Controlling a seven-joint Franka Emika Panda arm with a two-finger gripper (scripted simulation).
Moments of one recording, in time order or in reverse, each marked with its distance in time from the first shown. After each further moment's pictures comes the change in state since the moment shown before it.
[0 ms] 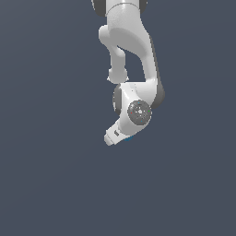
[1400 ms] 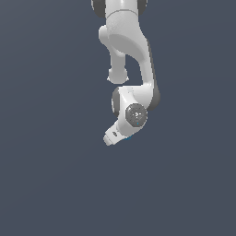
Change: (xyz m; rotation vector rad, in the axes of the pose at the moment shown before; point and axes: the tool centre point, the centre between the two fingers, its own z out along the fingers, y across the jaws) arm -0.004 0.000 0.026 0.002 -0.005 -0.006
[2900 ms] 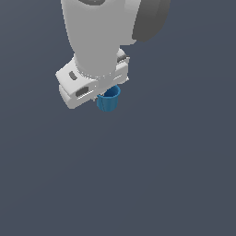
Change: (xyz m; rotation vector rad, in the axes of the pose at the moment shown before) arm -0.132 0.049 -0.244 0.000 0.003 0.002
